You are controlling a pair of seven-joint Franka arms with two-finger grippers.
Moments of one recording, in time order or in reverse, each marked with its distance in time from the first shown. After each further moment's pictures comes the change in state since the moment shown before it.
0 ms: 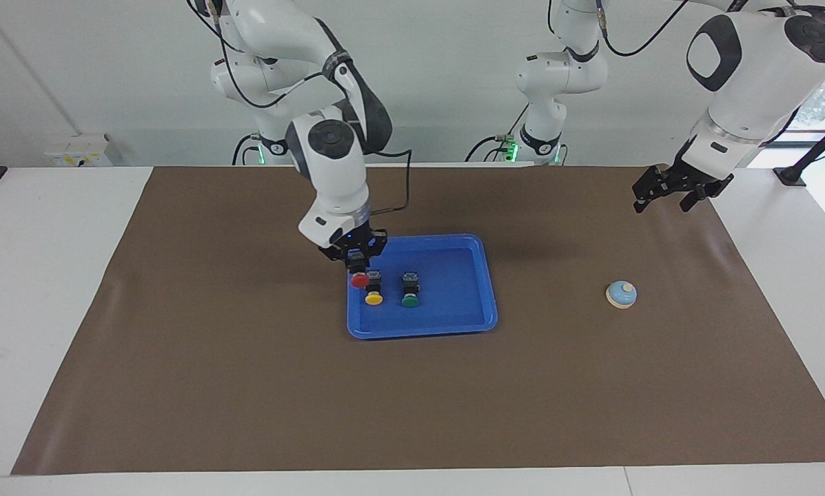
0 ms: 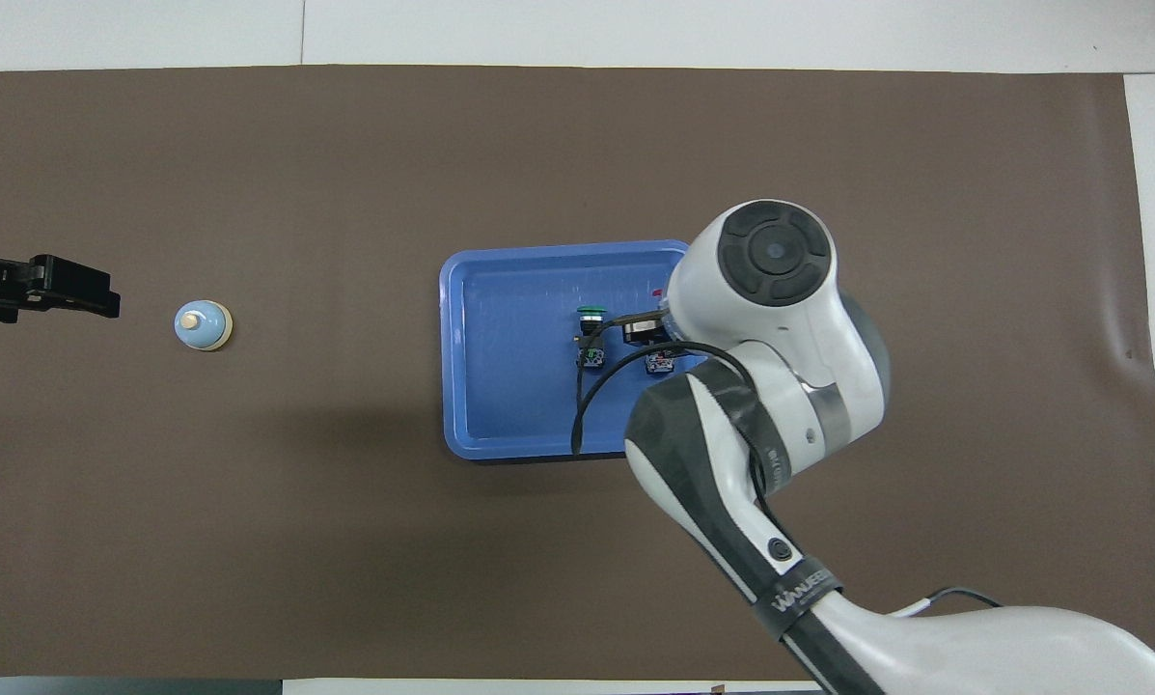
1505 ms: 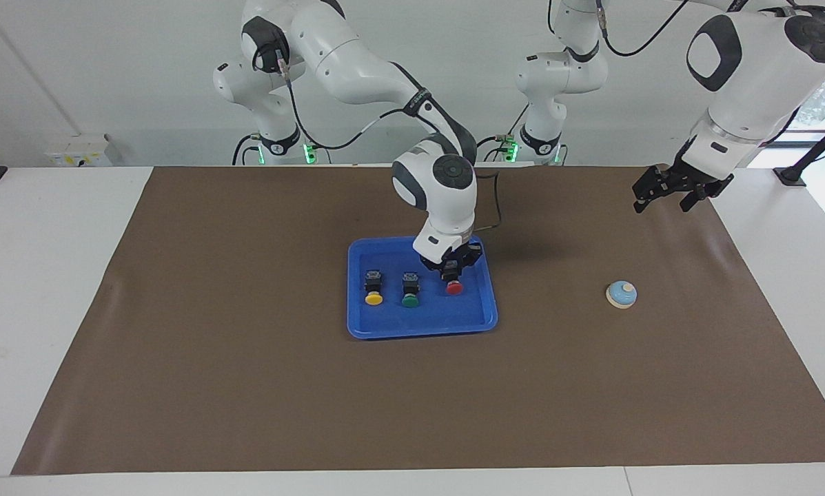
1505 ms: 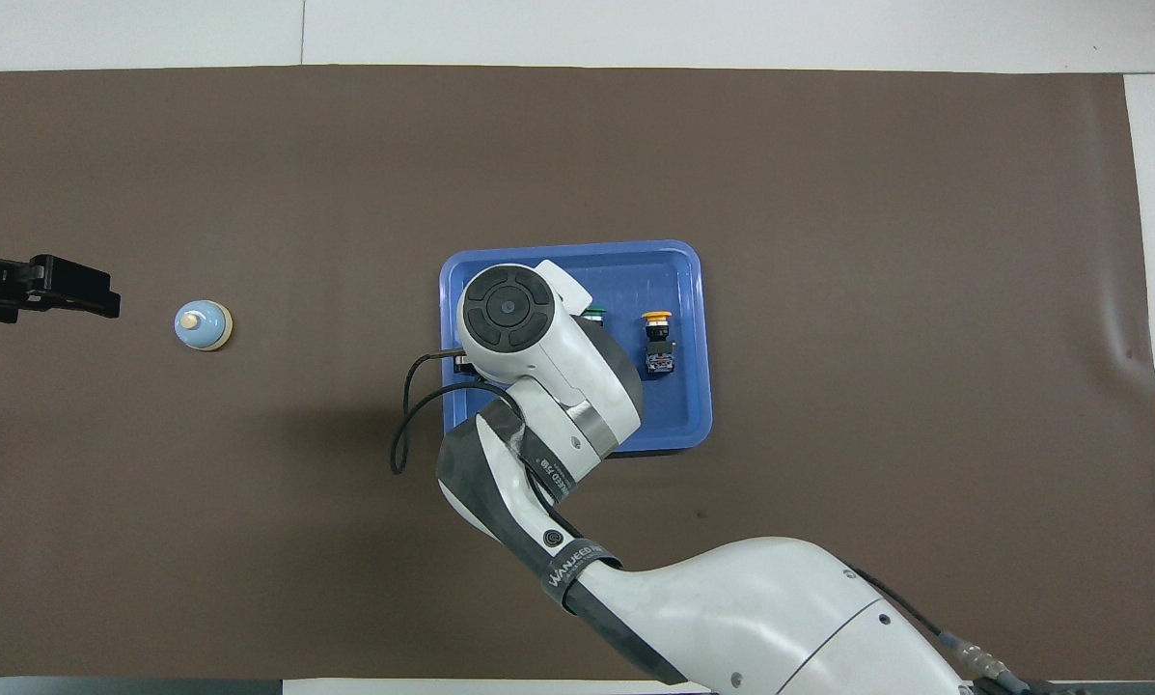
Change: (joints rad) left arm 0.000 0.000 0.000 0.000 0.000 0.000 0.000; right arm 0.203 0.339 -0.003 0.259 0.047 0.091 0.207
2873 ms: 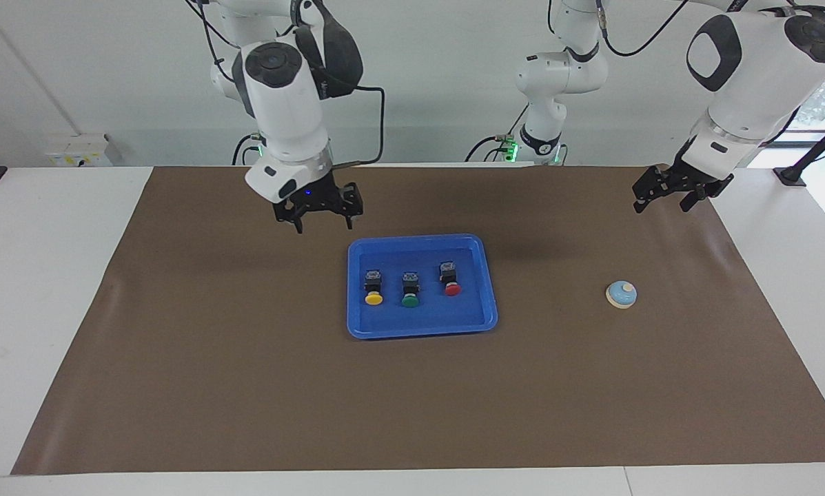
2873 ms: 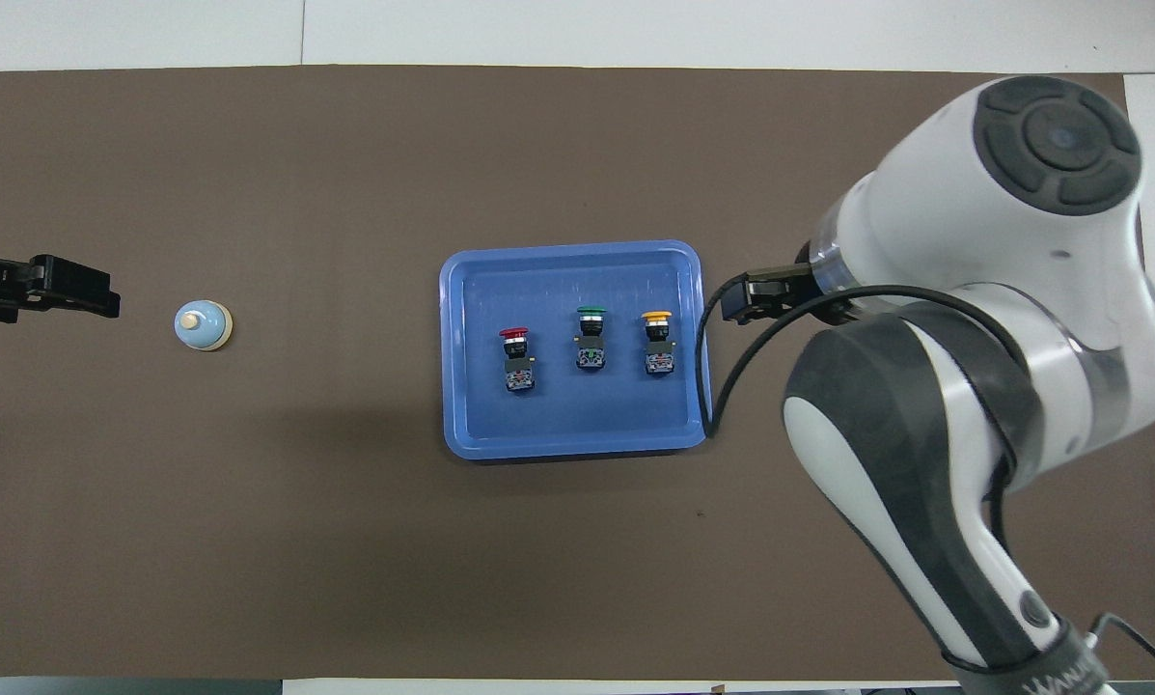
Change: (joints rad) left arm 0.000 0.000 0.000 0.000 0.000 0.000 0.000; right arm -0.355 -0.543 -0.045 -0.186 -0.033 -0.410 -0.364
